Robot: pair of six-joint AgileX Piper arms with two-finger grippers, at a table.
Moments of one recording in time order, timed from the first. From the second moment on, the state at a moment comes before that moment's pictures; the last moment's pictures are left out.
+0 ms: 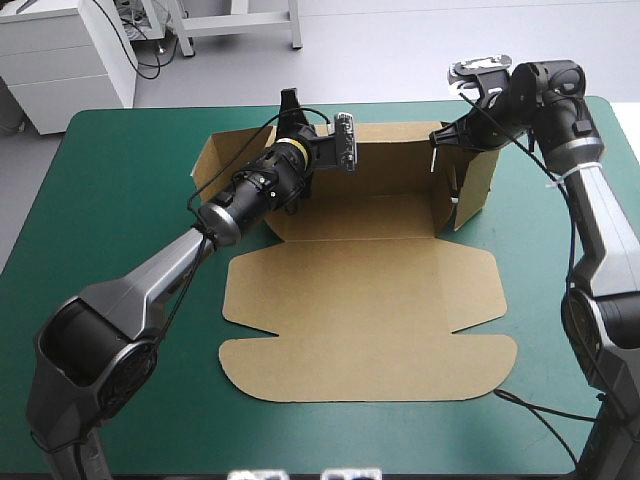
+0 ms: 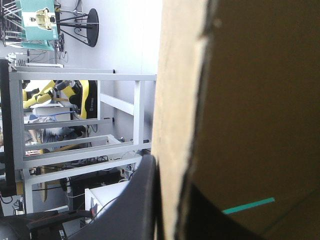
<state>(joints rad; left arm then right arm) -0.63 1.90 -1.73 0.73 0.54 0.51 0.15 1.90 -2.06 0.09 1.21 -0.14</state>
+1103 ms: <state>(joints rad) -0.63 1.90 -1.73 0.73 0.54 0.51 0.15 0.93 -1.11 0.18 0.93 -0.31</state>
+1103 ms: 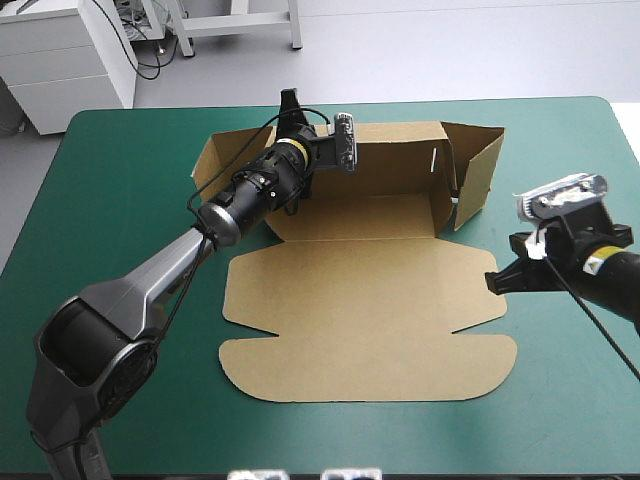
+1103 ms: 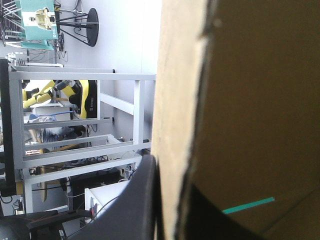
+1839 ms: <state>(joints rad) -0.63 1.90 -1.73 0.70 0.54 0.51 0.15 1.07 -1.37 0.18 0.67 -0.35</state>
